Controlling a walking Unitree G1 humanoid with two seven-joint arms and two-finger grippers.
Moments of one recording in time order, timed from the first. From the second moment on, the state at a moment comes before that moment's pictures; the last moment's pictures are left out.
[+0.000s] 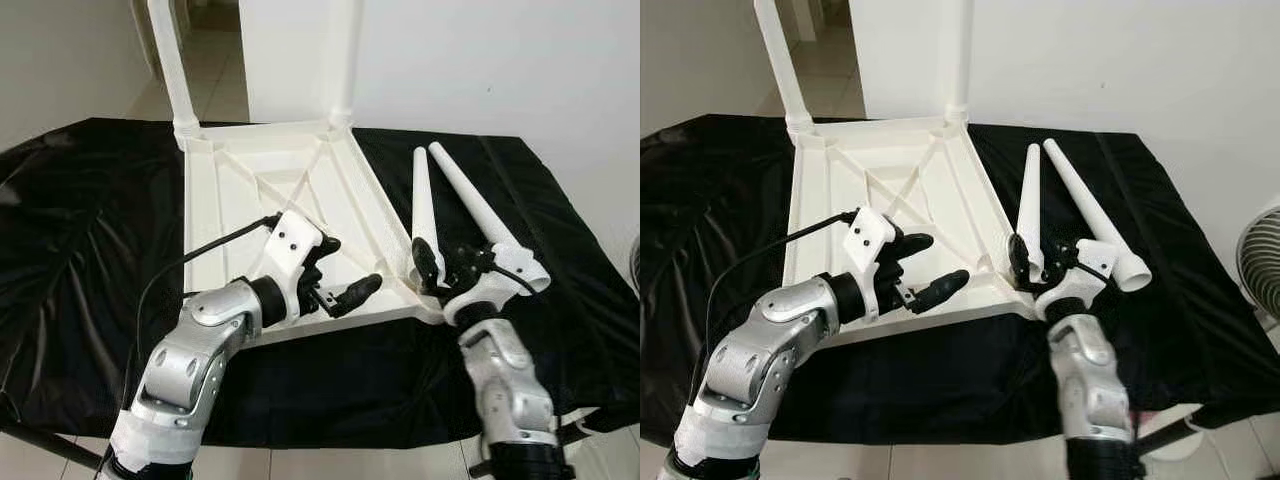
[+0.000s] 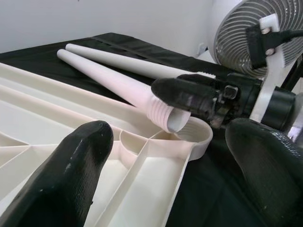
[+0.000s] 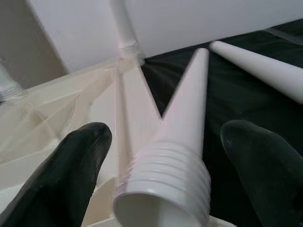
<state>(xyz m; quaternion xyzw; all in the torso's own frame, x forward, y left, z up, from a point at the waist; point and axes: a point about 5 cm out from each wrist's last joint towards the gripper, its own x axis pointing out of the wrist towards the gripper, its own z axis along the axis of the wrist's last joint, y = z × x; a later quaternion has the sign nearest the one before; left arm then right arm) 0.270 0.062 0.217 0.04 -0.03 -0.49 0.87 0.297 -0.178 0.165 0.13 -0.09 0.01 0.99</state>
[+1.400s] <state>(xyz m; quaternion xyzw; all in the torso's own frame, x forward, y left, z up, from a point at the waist) 0.269 0.062 0.217 0.04 -0.04 -0.49 0.87 0.317 -0.148 0.154 0.17 -0.05 -0.09 0.98</state>
